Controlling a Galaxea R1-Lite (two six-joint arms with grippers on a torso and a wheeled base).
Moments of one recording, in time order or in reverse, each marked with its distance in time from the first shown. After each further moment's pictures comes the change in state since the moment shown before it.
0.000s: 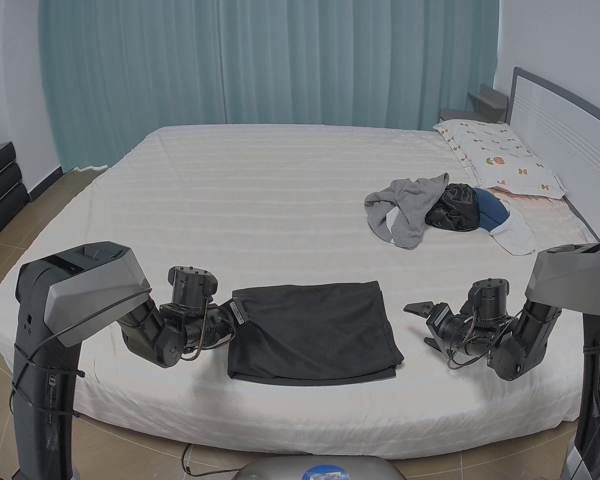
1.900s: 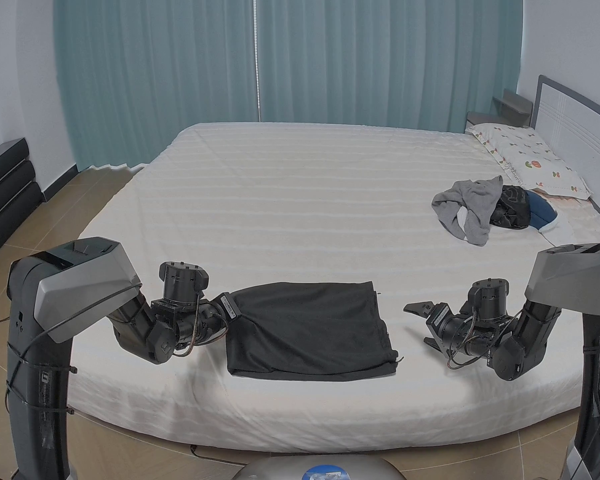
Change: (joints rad) left arm 0.029 -0.030 0.021 -0.003 0.008 -0.029; right arm 0.000 0.002 -0.001 0.000 -0.001 0.000
